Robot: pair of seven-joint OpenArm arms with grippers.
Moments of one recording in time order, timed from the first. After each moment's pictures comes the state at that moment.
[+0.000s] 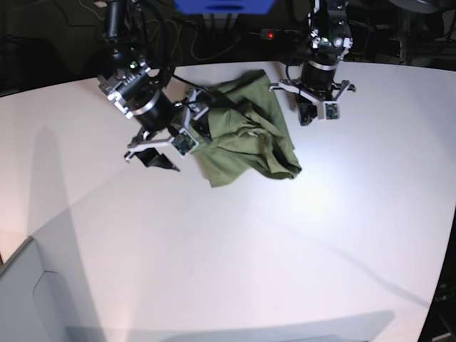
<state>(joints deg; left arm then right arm) 32.9 -2.0 -5.4 106.9 -9.6 -5.1 19.4 -18.0 -0.7 -6.6 117.3 -12.7 35.8 -37.1</state>
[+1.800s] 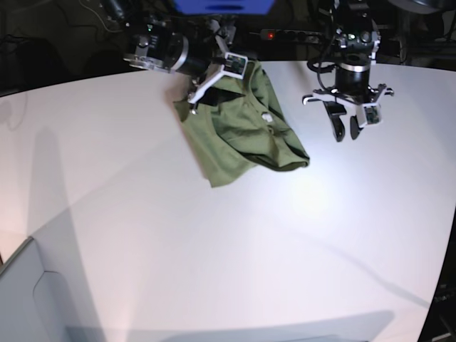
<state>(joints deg) 34.9 -1.5 -15.8 118.4 -9.7 -5.0 19.9 -22.5 13.1 -30.3 118.0 -5.6 43.3 -36.4</state>
